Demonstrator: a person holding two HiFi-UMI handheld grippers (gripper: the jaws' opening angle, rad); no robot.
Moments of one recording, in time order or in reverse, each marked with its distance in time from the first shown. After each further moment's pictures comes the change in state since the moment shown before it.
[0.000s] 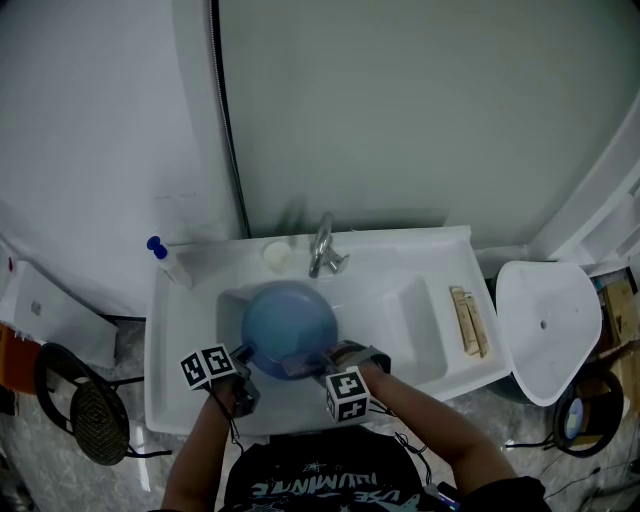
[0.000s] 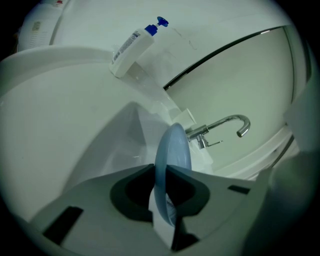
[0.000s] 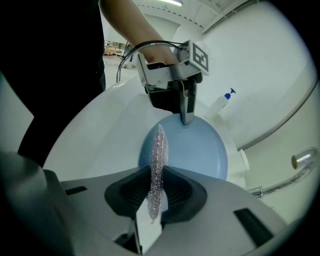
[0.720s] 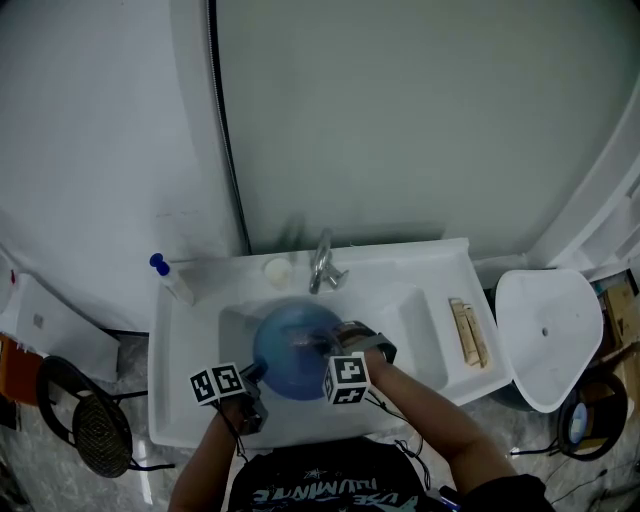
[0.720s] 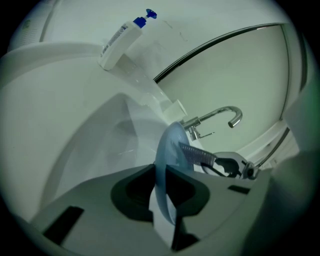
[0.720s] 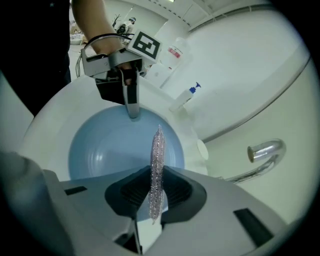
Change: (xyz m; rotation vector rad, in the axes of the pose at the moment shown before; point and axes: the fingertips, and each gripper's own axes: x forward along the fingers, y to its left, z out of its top) left arm 0.002 -0.021 -0.020 0.038 0.064 -0.056; right arm -0.021 -0.101 -0.026 0.078 0.081 -0.277
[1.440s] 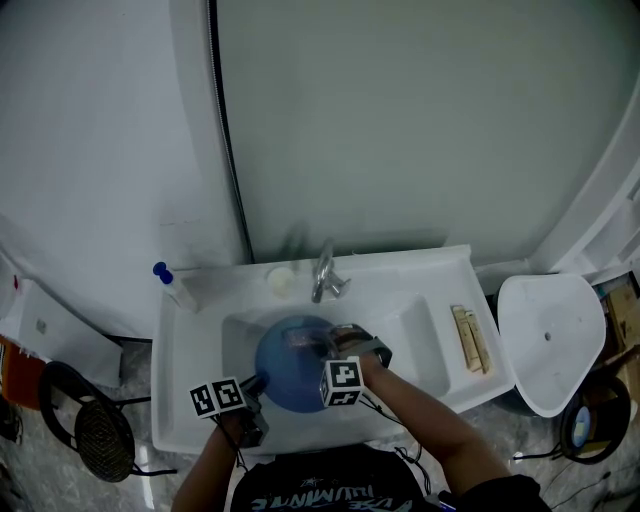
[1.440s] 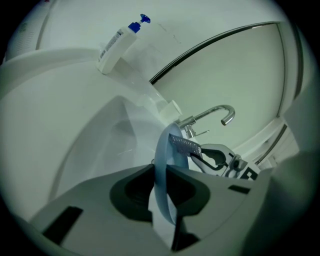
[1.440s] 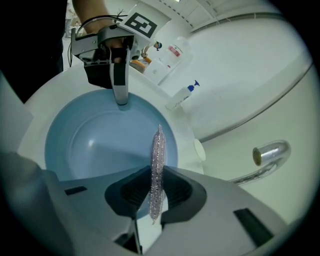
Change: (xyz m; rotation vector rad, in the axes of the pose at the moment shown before) left arm -0.016 -0.009 -0.004 0.029 0.002 -0.013; right arm 0.018 -0.014 -0.001 -0.022 0.017 -0.067
